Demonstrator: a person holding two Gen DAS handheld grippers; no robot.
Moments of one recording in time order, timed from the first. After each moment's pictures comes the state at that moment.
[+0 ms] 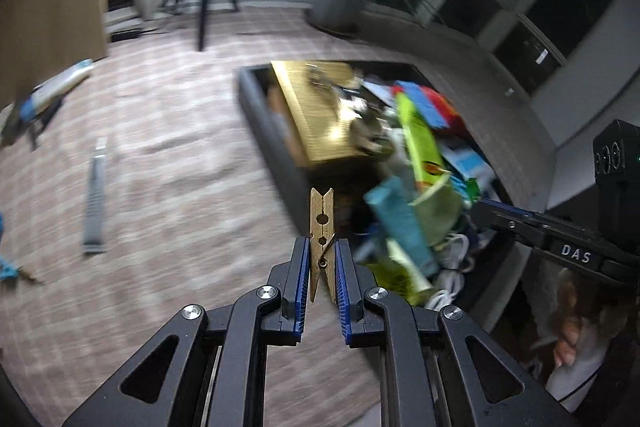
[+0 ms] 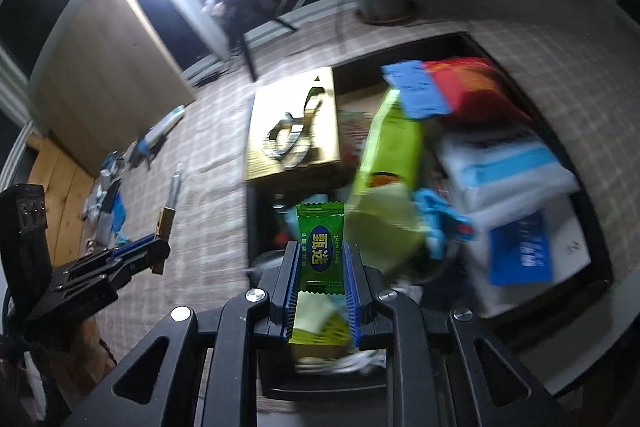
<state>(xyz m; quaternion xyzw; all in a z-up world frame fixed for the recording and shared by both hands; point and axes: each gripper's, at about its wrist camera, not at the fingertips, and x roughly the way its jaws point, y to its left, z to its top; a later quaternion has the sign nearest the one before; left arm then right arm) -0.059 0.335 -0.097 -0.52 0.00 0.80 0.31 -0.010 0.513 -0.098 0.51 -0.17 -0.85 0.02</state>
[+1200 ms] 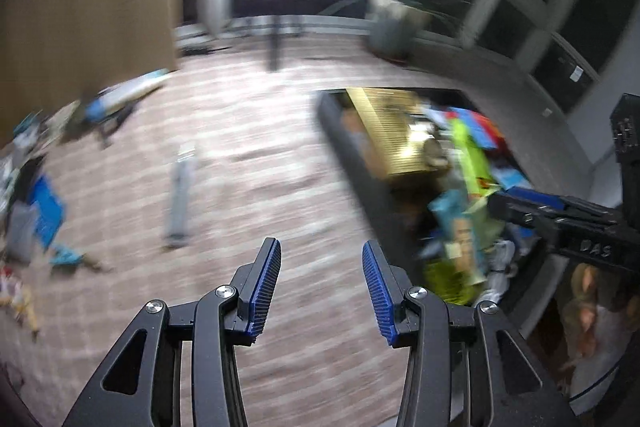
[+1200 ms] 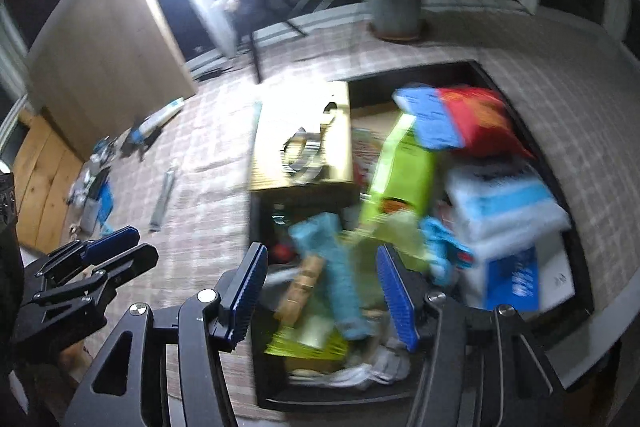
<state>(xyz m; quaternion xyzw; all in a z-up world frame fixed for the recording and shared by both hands) -0.059 0.249 -0.078 -0.49 0.00 0.85 0.21 -0.029 0.463 -0.081 0.50 -0.10 -0.86 0.04</state>
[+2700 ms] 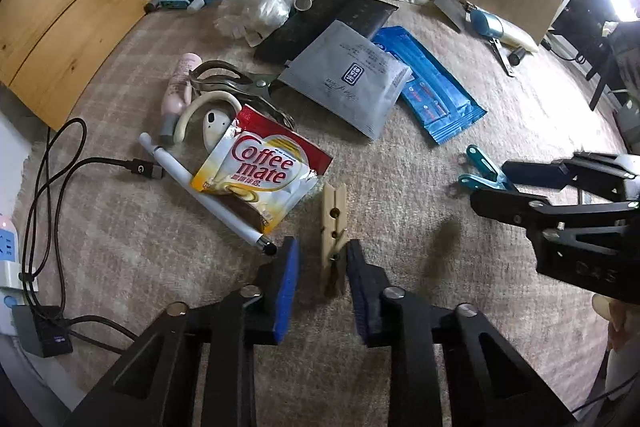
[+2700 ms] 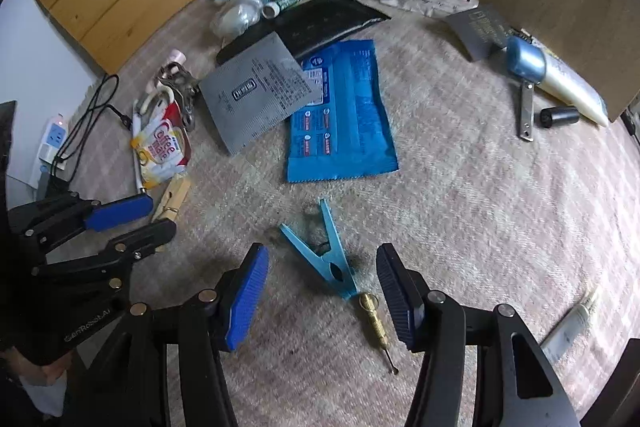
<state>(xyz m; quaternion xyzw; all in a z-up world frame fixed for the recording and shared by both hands) -0.097 -0.098 -0.193 -0.57 -0.10 0.81 -0.07 -0.151 0.014 -0.200 0.58 0.18 -0.72 0.34</state>
